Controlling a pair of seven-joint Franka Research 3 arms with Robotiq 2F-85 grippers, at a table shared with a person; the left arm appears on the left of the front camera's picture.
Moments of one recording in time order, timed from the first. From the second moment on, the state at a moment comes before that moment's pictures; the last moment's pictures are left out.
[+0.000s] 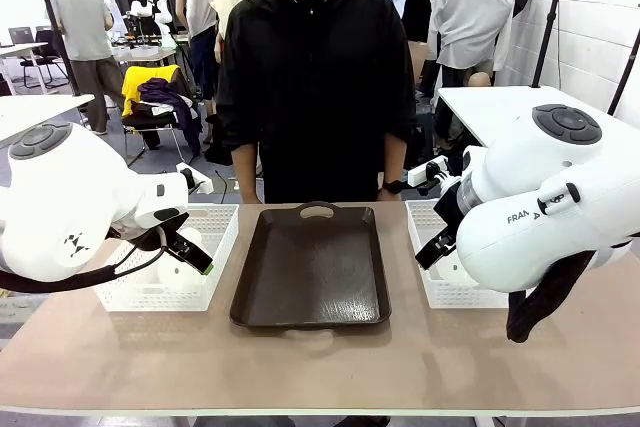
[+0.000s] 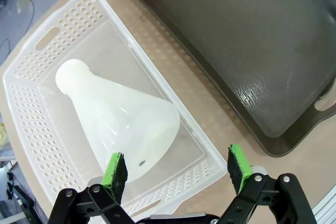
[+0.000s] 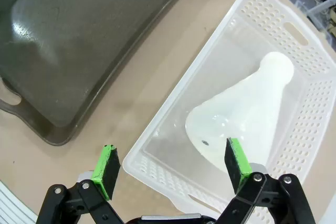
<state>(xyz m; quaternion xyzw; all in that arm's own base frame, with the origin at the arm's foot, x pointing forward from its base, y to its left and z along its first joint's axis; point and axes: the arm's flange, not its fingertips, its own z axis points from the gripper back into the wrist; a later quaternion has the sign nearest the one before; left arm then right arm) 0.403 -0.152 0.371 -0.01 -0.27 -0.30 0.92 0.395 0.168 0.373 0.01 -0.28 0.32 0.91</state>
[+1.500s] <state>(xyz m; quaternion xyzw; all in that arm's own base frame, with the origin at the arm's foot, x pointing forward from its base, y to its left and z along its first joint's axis) 0.398 -0.097 0.461 -0.14 -0.34 -0.19 0.91 0.382 0.126 0.453 0.14 -0.31 0.31 0.89</state>
